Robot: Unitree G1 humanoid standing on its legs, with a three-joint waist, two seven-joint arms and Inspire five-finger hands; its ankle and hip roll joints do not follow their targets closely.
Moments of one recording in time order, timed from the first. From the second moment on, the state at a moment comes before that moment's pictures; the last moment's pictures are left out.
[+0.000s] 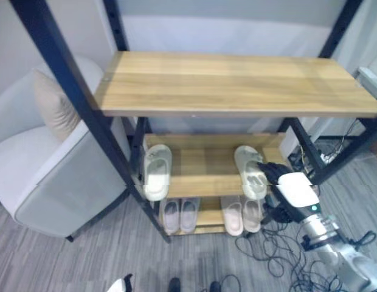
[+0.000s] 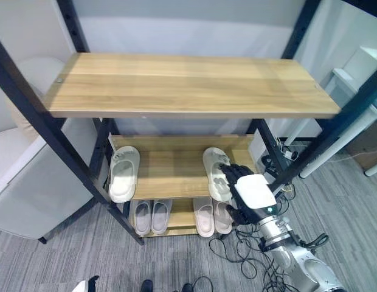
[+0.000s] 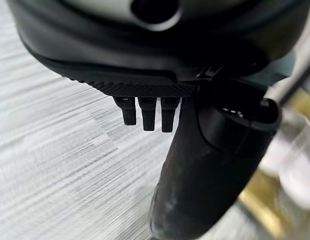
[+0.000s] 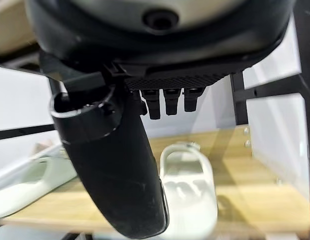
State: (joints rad) left arm 0.13 0.21 -0.15 1.16 0.35 -0.09 0.55; right arm 0.07 -0.83 0.27 0.05 -0.66 -0.21 -0.44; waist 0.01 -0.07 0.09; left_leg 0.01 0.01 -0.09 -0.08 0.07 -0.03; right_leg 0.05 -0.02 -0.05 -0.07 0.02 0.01
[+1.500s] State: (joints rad) left arm 0.20 0.21 -0.12 1.21 0.16 -0.09 0.50; right arm -0.38 -0.66 0.31 0.72 -0.14 -0.10 -0.39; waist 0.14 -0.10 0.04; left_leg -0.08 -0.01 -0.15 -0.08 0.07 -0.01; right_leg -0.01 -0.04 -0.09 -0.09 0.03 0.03
